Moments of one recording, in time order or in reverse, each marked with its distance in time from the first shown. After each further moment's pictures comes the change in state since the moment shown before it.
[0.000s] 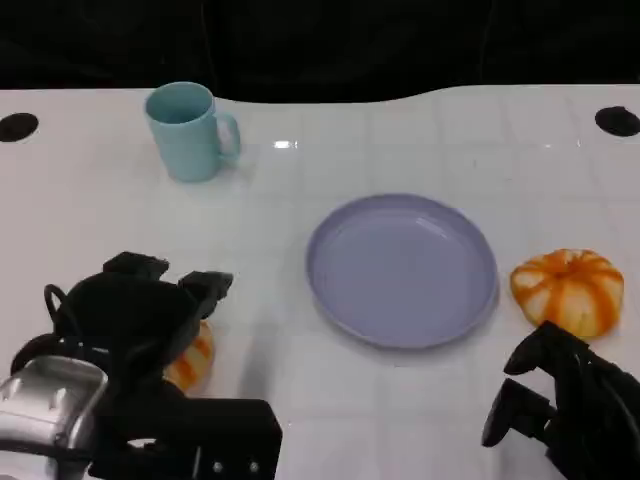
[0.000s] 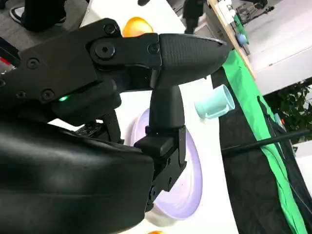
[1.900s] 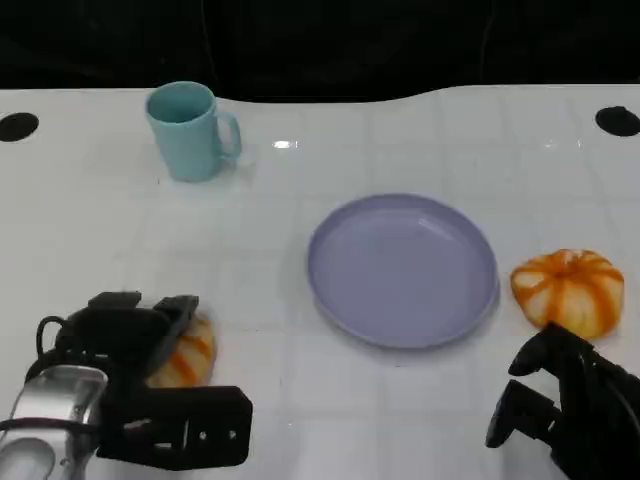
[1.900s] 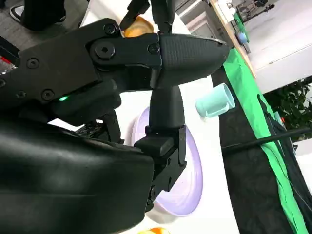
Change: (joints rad) left arm -0.148 -0.005 -0.107 0.559 -0.163 -0.041 0.308; right arm 0.007 -0.002 -0.009 -0.005 0.003 0.002 0.001
